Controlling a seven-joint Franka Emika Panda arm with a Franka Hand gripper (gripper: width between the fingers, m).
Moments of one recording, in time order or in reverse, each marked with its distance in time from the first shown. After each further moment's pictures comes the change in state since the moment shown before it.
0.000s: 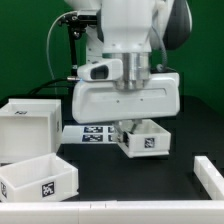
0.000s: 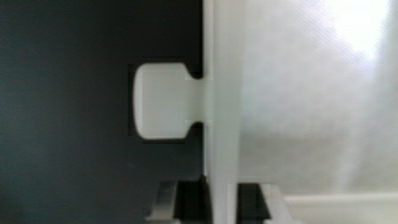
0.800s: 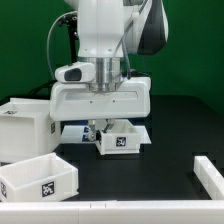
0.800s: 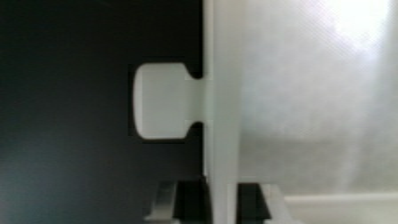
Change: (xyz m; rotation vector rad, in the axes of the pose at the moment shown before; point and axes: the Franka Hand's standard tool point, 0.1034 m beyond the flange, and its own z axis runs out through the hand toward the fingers) arm -0.045 0.030 0.018 -0.027 -0.020 0.032
